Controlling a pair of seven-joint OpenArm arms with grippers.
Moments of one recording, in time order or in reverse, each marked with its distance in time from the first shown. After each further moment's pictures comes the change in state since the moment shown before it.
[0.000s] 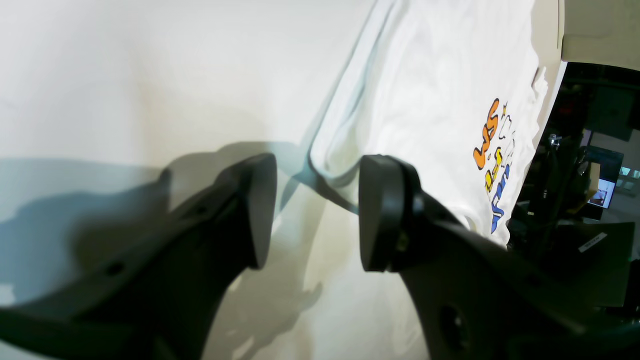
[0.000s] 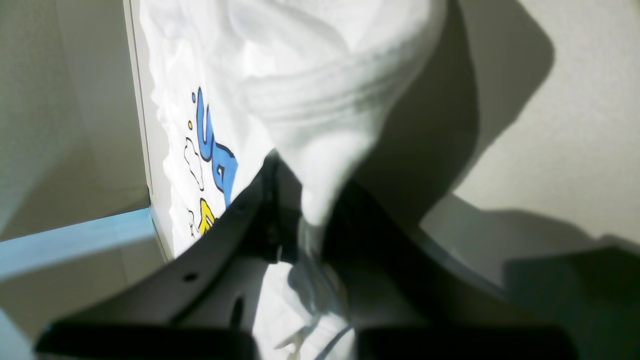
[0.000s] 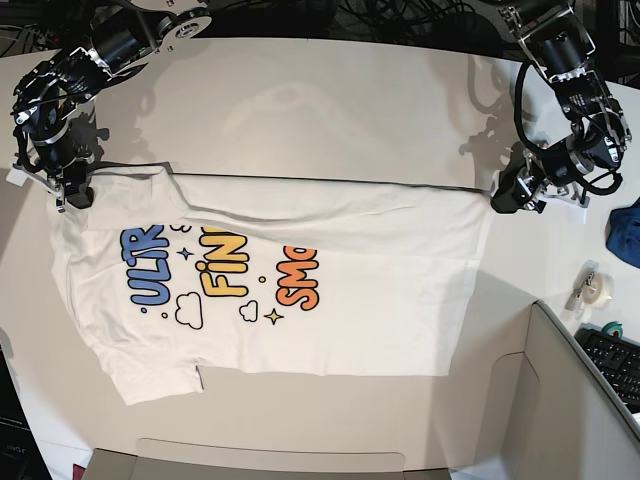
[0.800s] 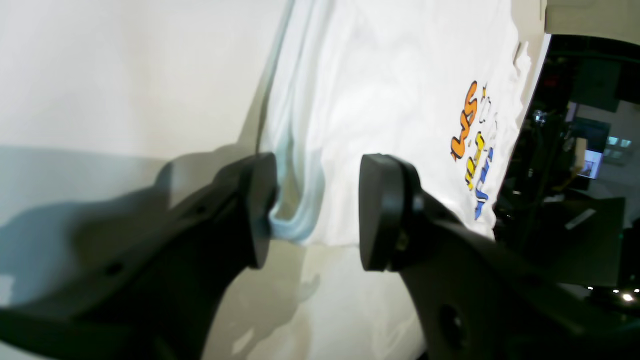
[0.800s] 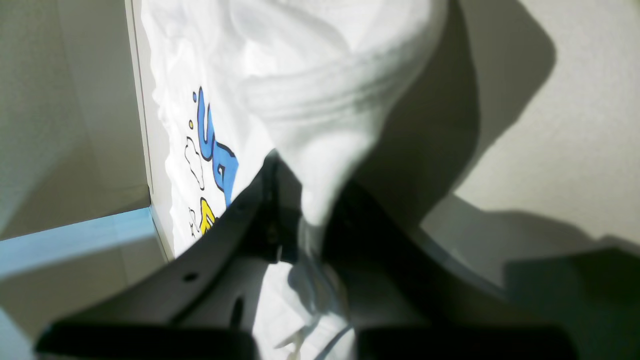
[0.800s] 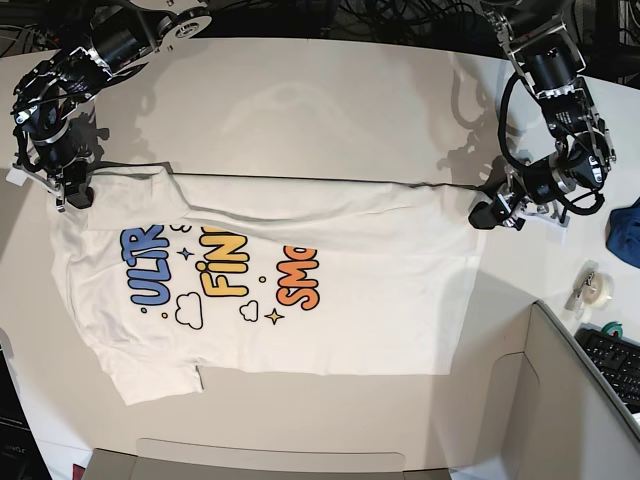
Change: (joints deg) left arm -4.3 1.8 4.6 -1.9 0.3 0.4 -0.5; right arm -0.2 0.0 0.0 0.0 0.2 0.0 0.0
